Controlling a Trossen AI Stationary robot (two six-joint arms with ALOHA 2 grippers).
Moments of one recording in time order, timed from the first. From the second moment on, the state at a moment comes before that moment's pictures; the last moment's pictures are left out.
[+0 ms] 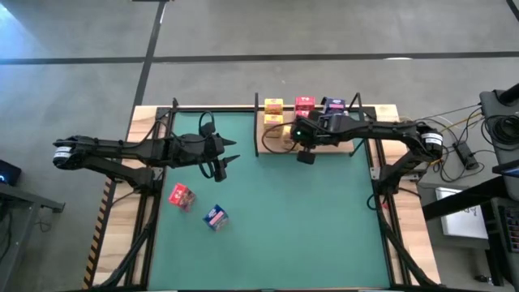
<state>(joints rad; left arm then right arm) 0.03 1.08 0.84 -0.20 -0.33 0.06 -0.30 1.54 1.21 -0.83 0.32 -0.13</state>
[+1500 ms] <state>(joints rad) 0.03 1.08 0.84 -0.19 -0.33 0.07 -0.30 1.62 1.11 -0.34 0.26 -0.31</state>
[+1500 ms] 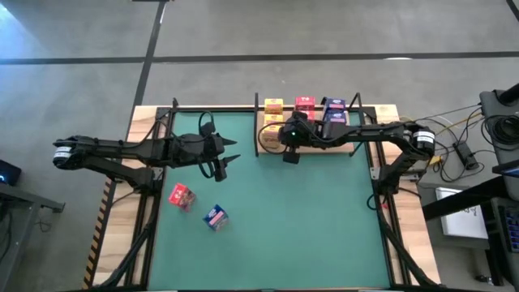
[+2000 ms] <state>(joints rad) 0.03 1.09 0.84 -0.19 -0.33 0.06 -0.27 1.58 1.17 -0.50 0.24 -0.21</state>
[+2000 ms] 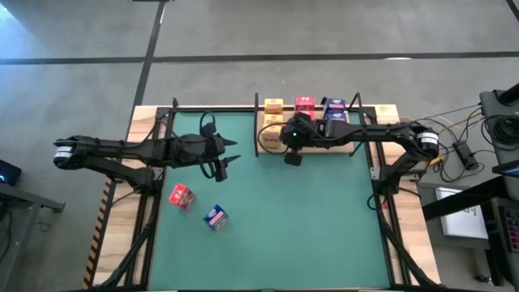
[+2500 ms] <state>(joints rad) 0.03 1.11 0.84 -0.19 -0.33 0.07 -0.16 1.57 1.07 -0.21 0.32 -0.20</state>
